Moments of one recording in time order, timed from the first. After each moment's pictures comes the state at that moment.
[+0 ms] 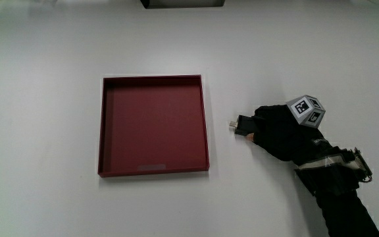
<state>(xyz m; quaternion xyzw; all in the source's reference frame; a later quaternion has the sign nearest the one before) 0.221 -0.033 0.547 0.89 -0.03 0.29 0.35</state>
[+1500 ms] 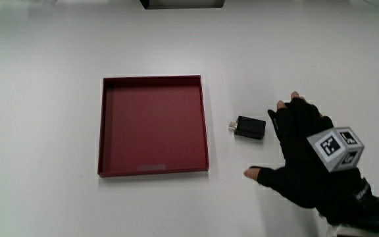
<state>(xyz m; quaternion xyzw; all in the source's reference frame) 0.201 0.022 0.389 0.89 -0.07 0.21 0.39</state>
